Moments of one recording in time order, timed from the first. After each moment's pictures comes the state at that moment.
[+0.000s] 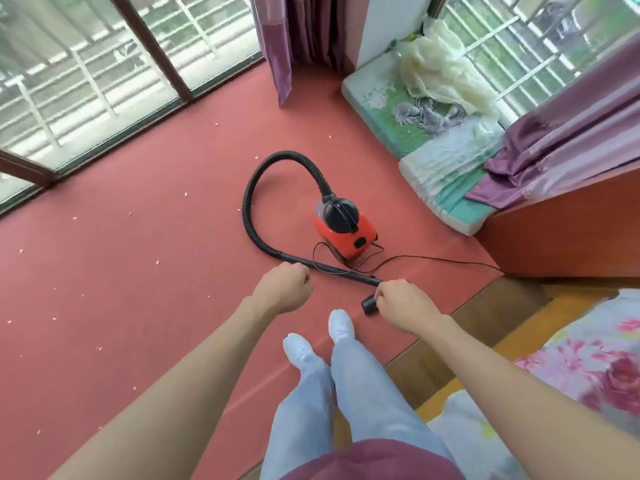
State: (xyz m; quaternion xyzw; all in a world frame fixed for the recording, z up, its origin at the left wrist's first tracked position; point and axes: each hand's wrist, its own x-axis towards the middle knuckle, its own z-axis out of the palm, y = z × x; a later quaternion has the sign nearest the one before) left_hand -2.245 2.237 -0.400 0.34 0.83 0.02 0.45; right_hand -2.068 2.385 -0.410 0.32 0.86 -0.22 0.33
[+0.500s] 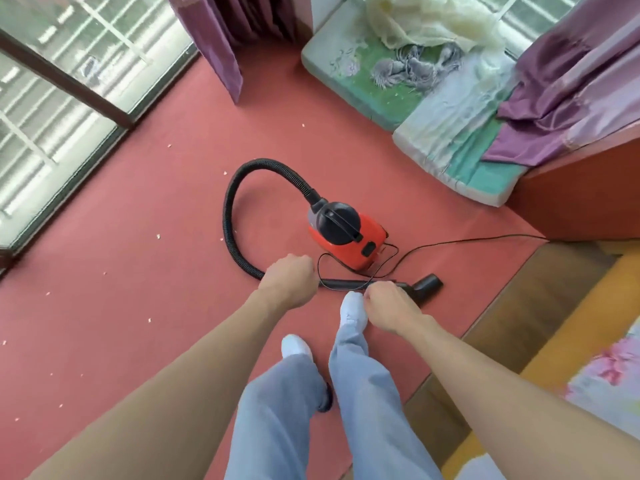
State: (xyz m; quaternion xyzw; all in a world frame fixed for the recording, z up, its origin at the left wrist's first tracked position) left_hand -2.335 2.372 -0.538 0.45 0.79 -0.10 0.41; right_hand -2.155 2.441 -0.577 0.43 0.76 -0.36 0.33
